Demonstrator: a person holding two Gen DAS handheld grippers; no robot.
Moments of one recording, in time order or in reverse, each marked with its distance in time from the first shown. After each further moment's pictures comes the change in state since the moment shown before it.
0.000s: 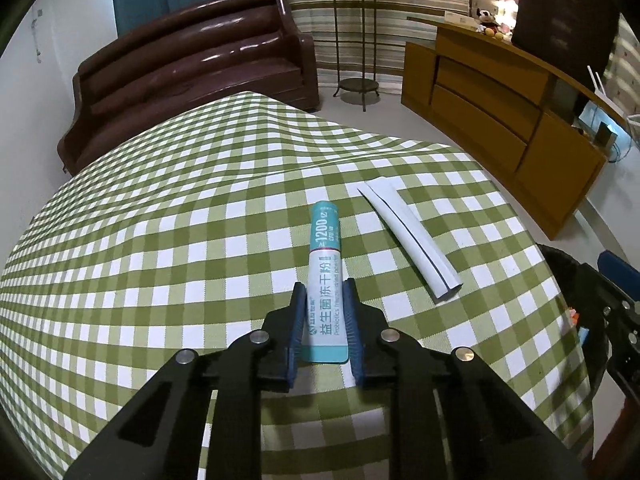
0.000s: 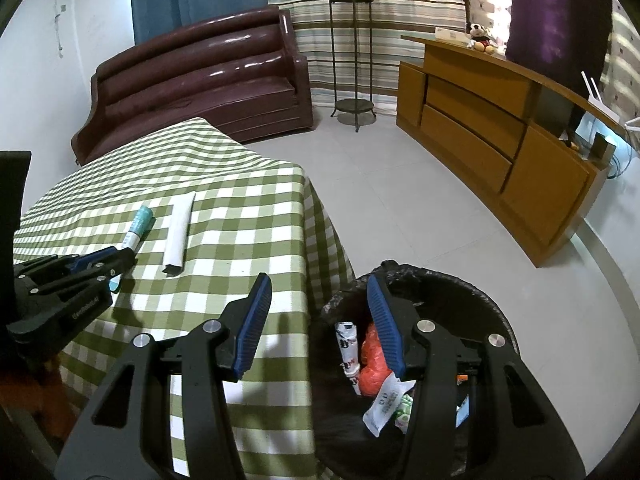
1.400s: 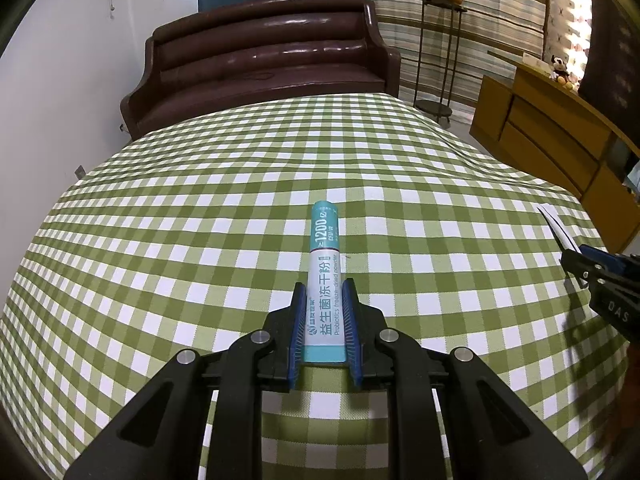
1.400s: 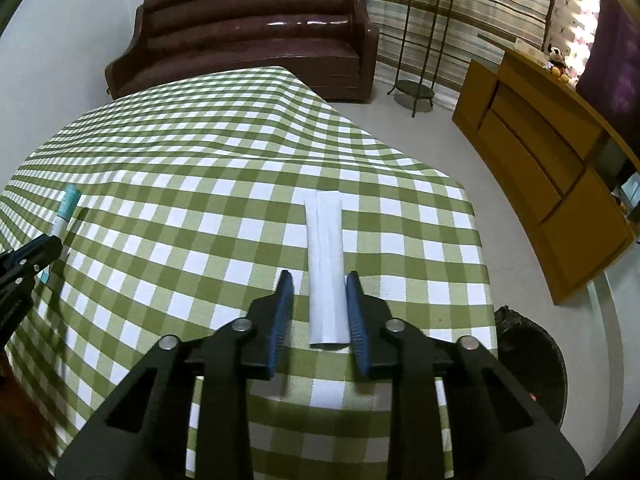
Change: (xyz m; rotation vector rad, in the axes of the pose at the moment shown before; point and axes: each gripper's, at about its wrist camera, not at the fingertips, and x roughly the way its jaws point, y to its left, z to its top) left arm -0.031 0.130 -0.031 -0.200 -0.036 0.138; right arm 0.063 0.127 0.037 -0.219 0.141 0.059
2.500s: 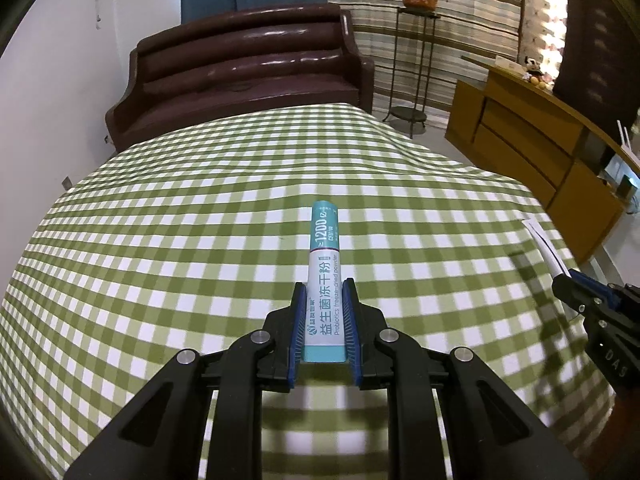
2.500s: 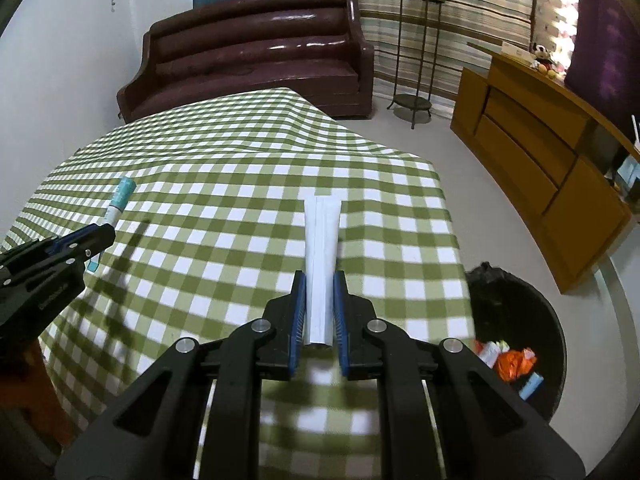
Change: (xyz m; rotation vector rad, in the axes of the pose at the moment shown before) left arm -0.046 -0.040 -0.026 0.036 -0.040 -0.067; right arm -0.073 -0.007 -0.057 0.061 -0.085 0.043
